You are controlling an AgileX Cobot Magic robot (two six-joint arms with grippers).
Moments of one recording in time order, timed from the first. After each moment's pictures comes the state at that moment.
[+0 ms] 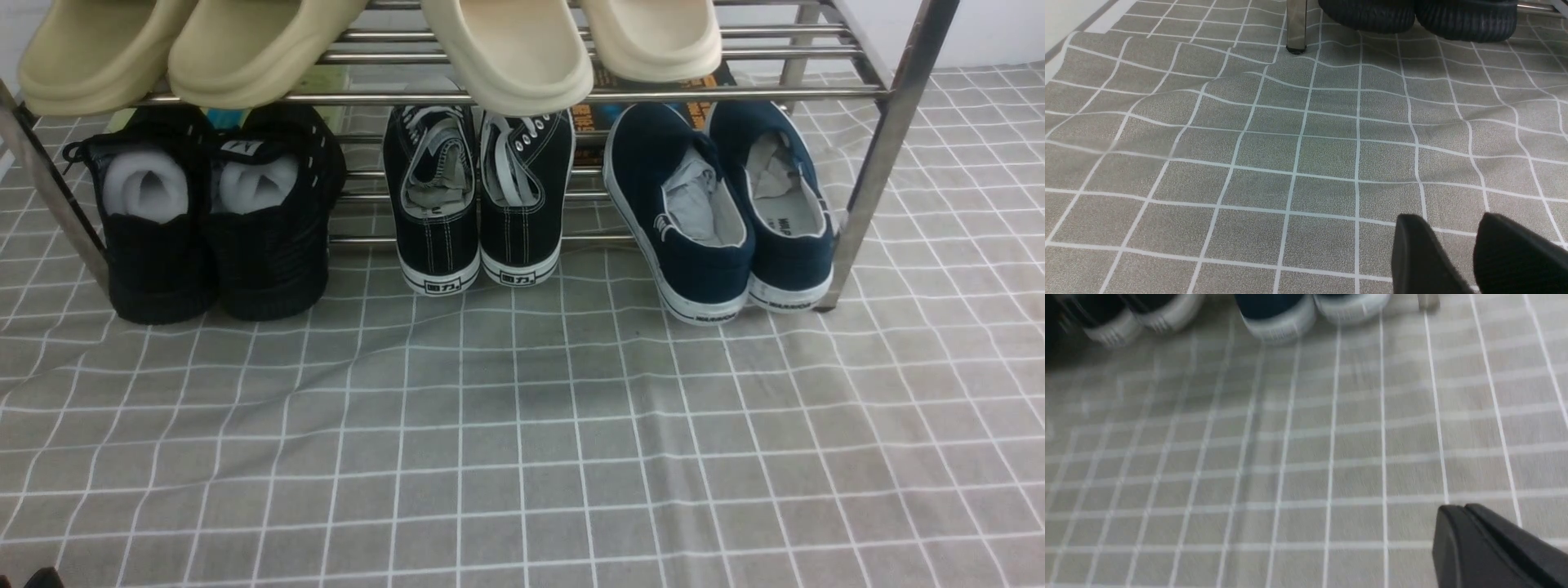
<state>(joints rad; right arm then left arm) 0.06 0.66 -0.54 0.34 0.82 0.01 -0.01 -0.01 0.03 0.18 0.38 -0.24</state>
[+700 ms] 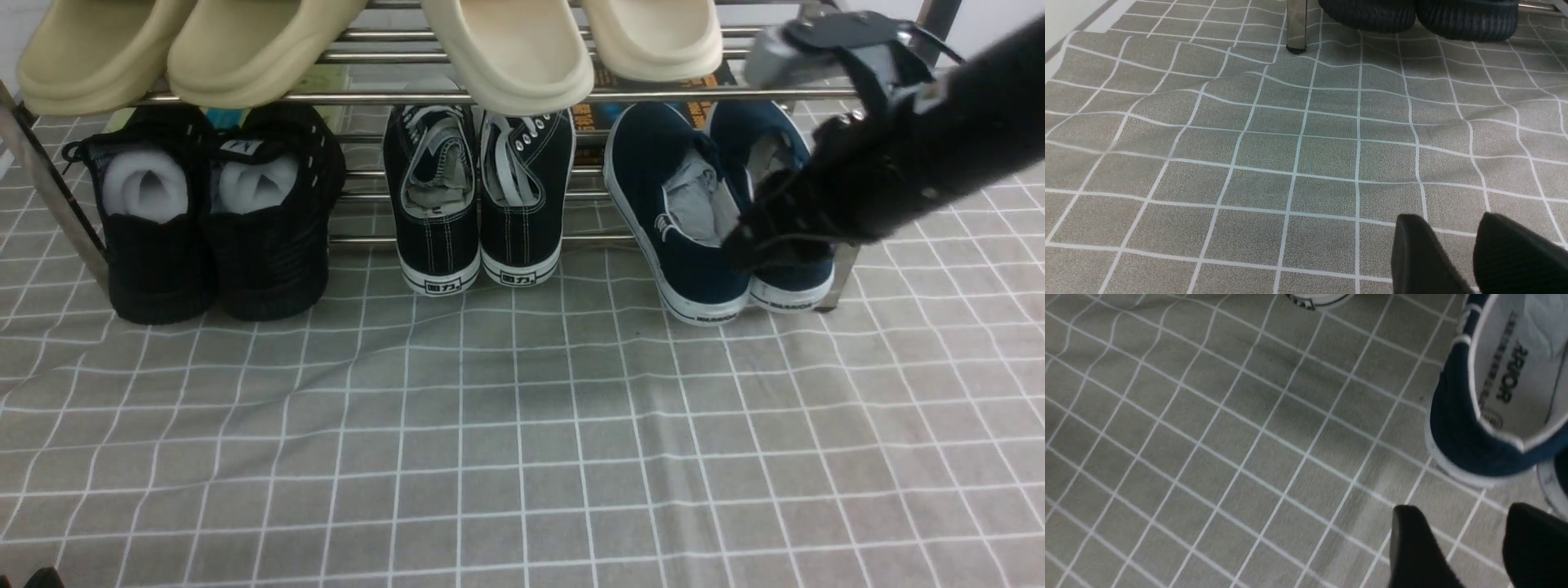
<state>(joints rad) 0.38 1.58 -1.38 0.34 0.86 -0.23 -0.01 -0.01 0.03 0.18 0.38 -0.24</state>
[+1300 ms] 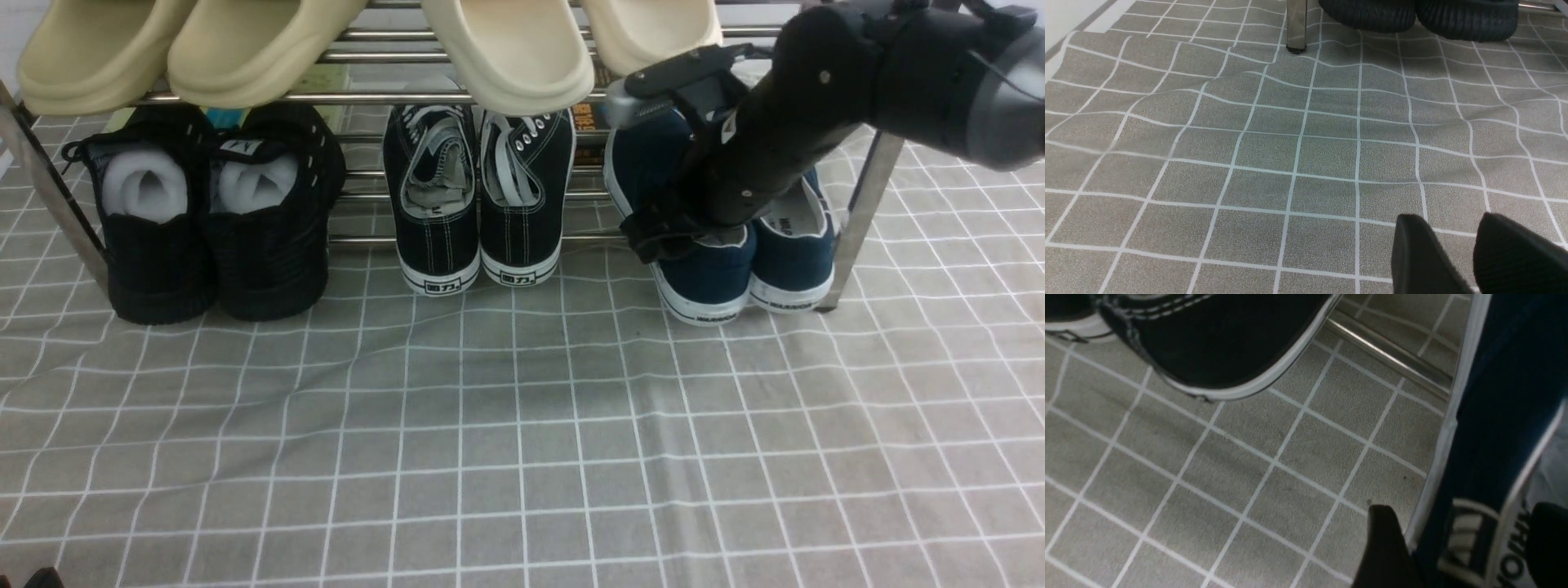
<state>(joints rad) 0.44 1.95 -1.64 0.10 0.76 -0.09 -0.01 -0.01 0.03 0.18 0.38 -0.24</state>
